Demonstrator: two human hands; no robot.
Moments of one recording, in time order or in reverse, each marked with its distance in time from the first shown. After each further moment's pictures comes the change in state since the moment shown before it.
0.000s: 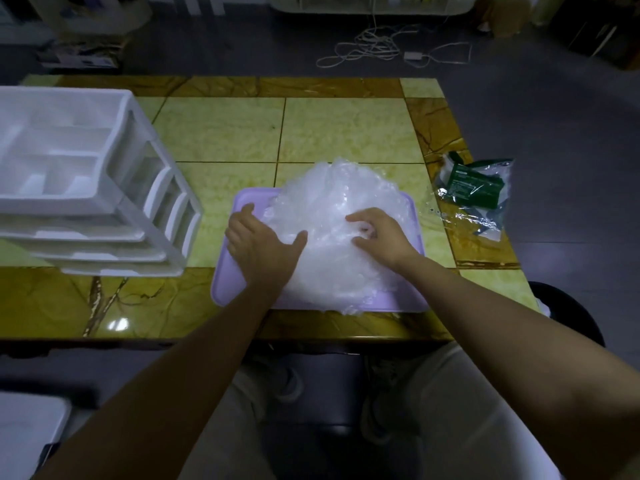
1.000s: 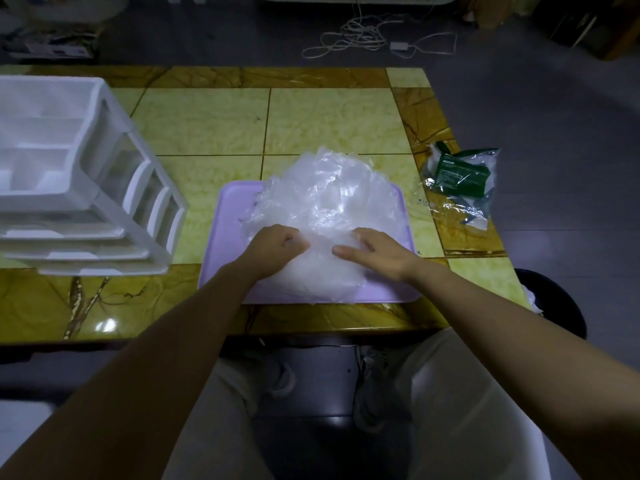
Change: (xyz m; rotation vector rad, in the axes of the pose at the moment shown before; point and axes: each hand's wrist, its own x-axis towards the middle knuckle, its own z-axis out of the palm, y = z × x) left_hand 0.022 -0.013 0.011 -0.201 -0.801 0.325; right_hand -0.039 -0.004 -0.013 0.112 -0.318 0.078
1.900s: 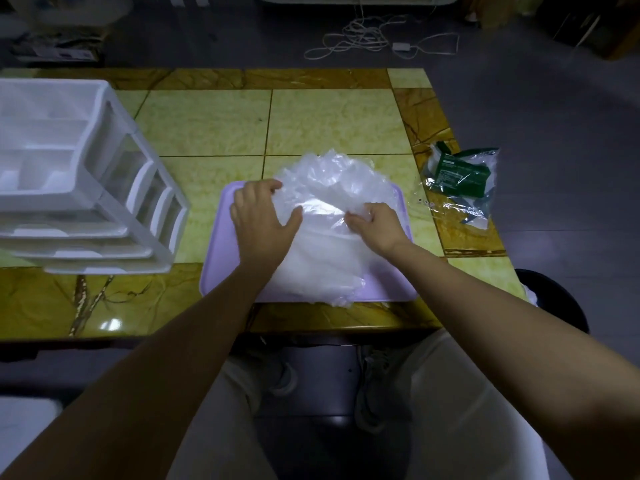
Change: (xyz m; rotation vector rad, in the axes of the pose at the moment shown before) left_hand -0.005 0.031 -0.004 0.206 0.700 0.022; right_hand 0.028 -0.016 -0.005 0.083 0.410 0.122
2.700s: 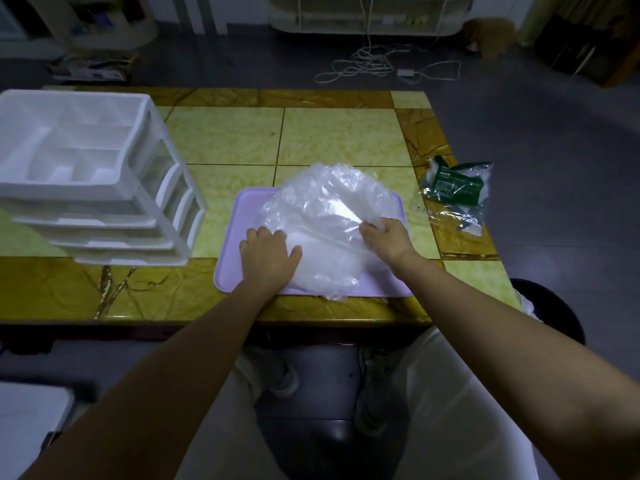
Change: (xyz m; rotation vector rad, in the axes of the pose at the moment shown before) left_hand -0.044 -0.005 -0.018 0.399 -0.327 -0.060; right_hand -0.038 -0.006 -0.007 0.198 0.065 0.166
